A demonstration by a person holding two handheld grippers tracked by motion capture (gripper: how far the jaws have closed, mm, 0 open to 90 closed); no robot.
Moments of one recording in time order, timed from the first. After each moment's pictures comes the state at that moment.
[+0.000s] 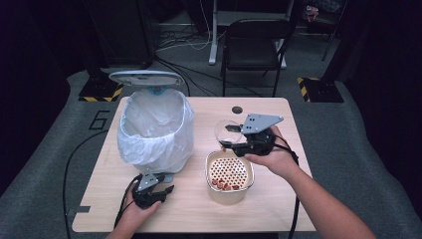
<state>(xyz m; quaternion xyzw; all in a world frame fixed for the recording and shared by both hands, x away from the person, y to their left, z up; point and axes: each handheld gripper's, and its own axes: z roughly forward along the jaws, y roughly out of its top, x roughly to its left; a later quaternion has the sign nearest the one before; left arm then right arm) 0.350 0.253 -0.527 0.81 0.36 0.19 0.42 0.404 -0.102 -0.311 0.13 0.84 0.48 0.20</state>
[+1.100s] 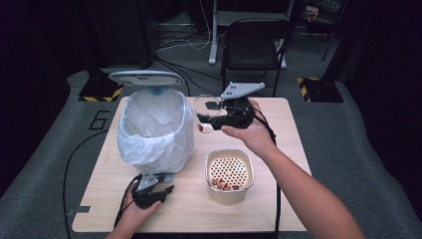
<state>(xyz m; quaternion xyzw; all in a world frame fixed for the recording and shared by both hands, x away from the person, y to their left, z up) 0.350 0.254 -0.527 0.81 0.36 0.19 0.42 0.442 -0.049 -0.263 0.19 0.81 0.53 0.15</state>
